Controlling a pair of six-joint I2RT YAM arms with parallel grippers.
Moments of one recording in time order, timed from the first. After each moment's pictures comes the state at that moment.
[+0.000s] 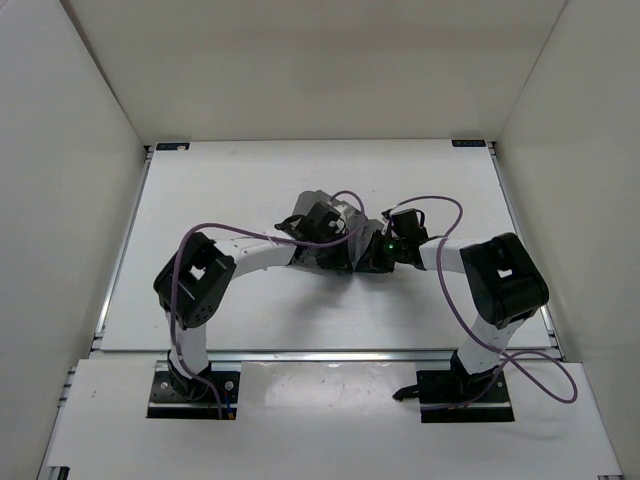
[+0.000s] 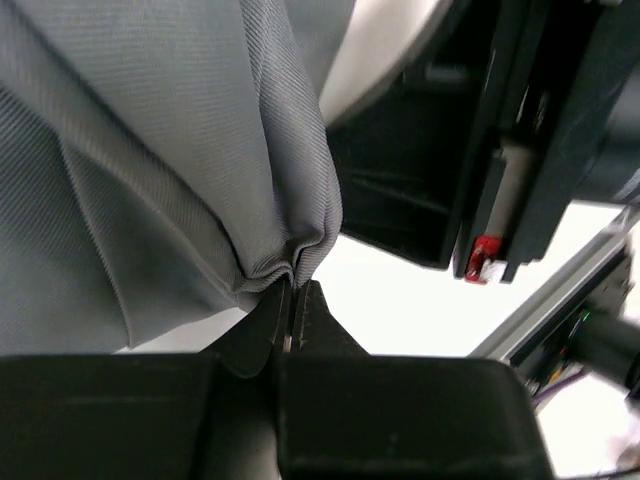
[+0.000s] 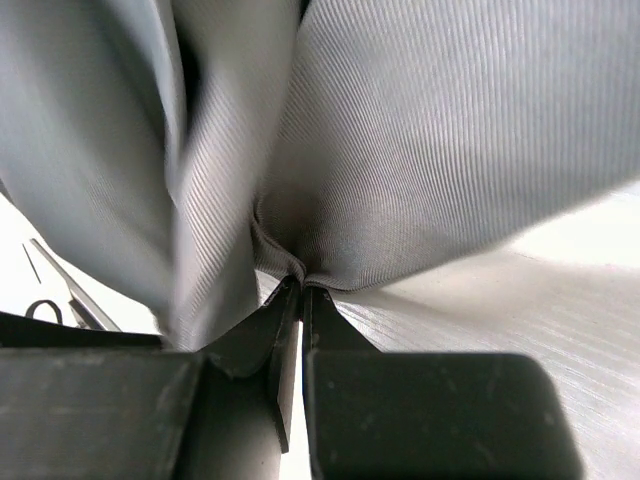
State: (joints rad) left arm -0.77 1.88 1.20 -0.19 0.26 -0.58; right arm 0.35 1.74 0.79 0.06 -0.49 0.65
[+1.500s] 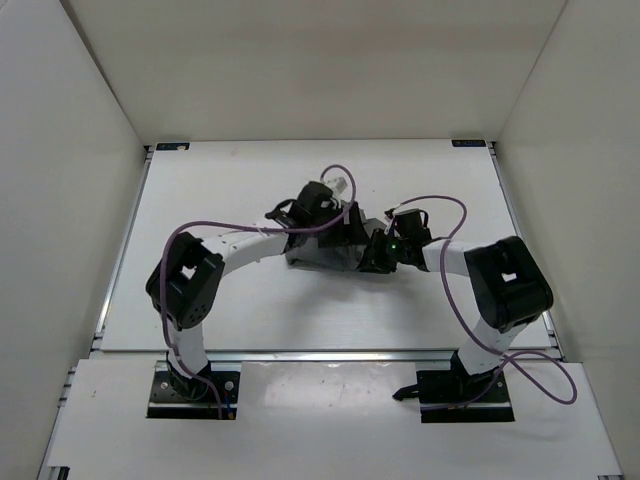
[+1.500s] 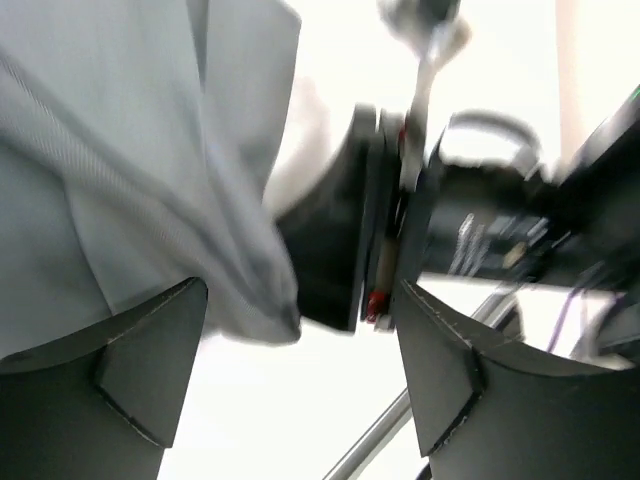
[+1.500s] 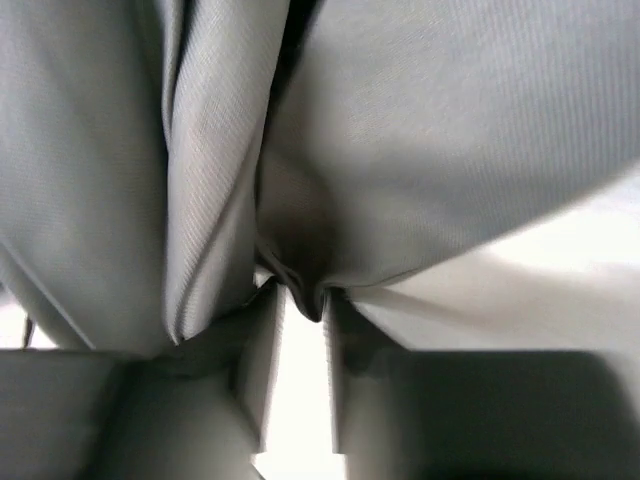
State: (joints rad) left arm -0.73 1.84 1.24 -0.06 0.26 -0.68; right arm 0.34 1.72 0.78 0.07 -0.50 0.65
